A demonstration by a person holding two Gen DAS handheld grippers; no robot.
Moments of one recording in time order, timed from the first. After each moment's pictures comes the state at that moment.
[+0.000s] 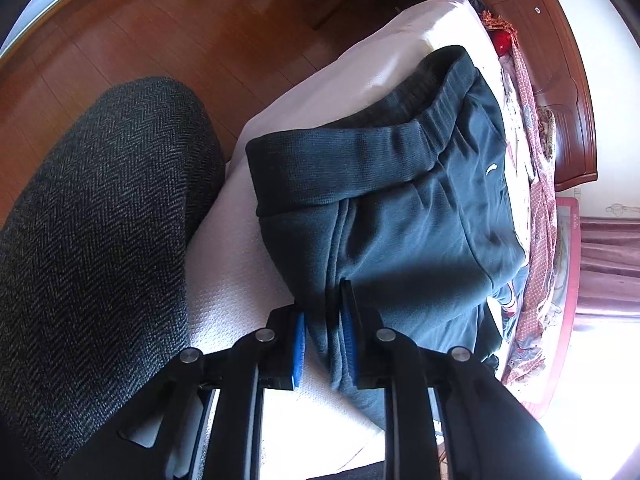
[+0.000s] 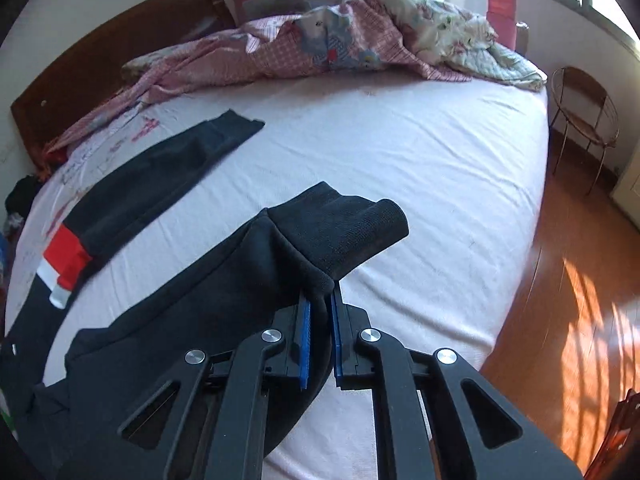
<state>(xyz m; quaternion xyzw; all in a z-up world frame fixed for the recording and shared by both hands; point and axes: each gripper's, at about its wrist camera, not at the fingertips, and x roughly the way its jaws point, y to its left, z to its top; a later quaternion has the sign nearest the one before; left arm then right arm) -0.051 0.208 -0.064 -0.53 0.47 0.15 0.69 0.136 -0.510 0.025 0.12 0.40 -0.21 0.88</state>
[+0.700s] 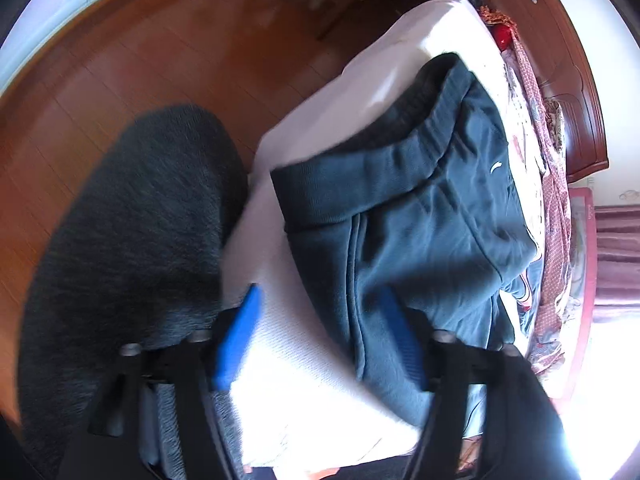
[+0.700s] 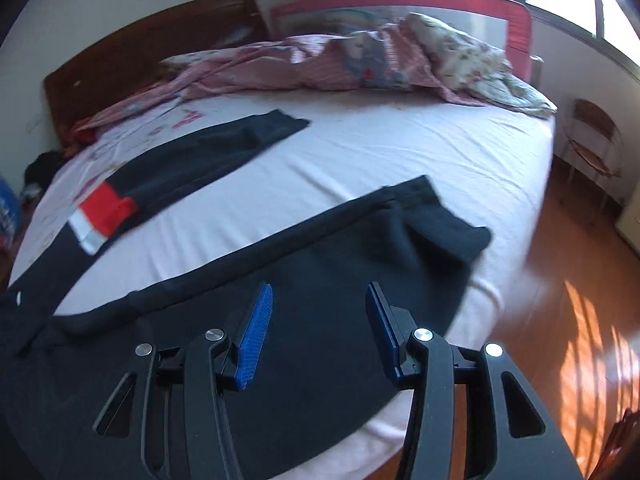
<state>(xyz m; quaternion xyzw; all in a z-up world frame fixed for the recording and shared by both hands) -0.066 0.215 -0.035 -0.48 0.49 0.18 0.71 0.108 -0.397 0.001 0.05 0.39 -0.06 0.92</state>
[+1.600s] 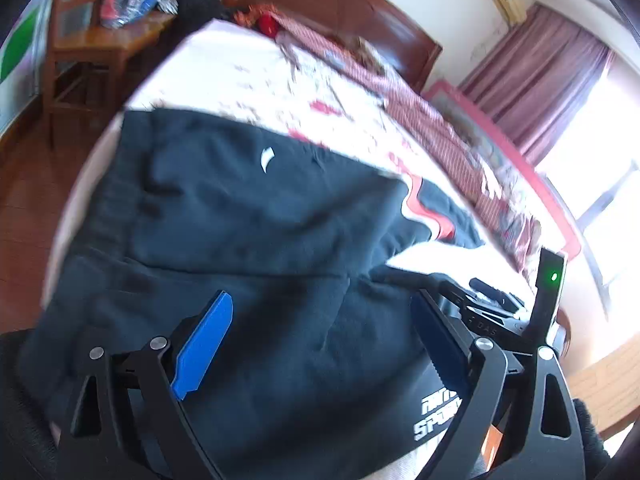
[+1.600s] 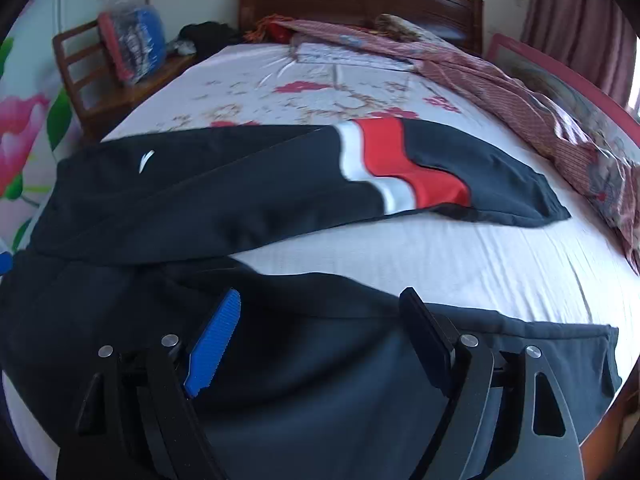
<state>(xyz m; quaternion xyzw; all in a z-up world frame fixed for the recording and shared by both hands) 0.065 0.116 0.003 -0.25 0.40 -0.07 0.88 0.169 -0.116 -0.019 -0.15 0.43 0.14 0.88</state>
